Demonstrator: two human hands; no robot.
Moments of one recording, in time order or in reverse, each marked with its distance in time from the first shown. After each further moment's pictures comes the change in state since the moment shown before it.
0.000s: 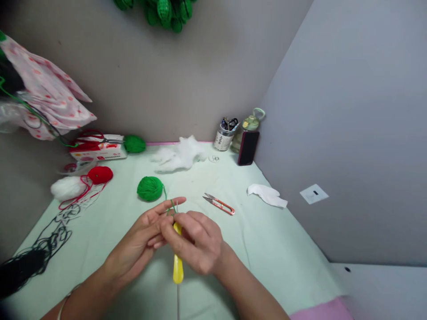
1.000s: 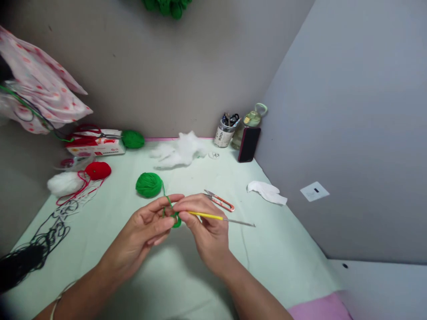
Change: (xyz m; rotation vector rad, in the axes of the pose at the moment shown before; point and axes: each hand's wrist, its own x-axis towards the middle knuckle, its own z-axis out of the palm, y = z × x) left_hand -0.003 0.005 0.005 0.052 0.011 0.035; right_hand 0.014 -0.003 0.003 0.548 0.241 0.389
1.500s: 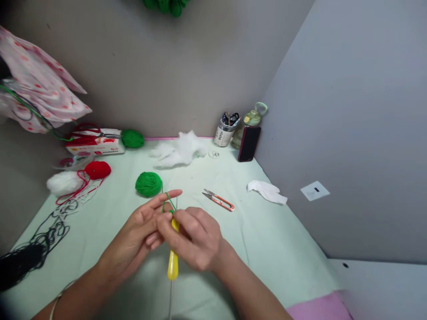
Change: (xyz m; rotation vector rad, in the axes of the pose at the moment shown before) left_hand 0.000 -0.001 0.001 -0.087 0.026 -0.022; right_hand -0.014 0.003 -0.010 -0.656 -0.221 -0.519
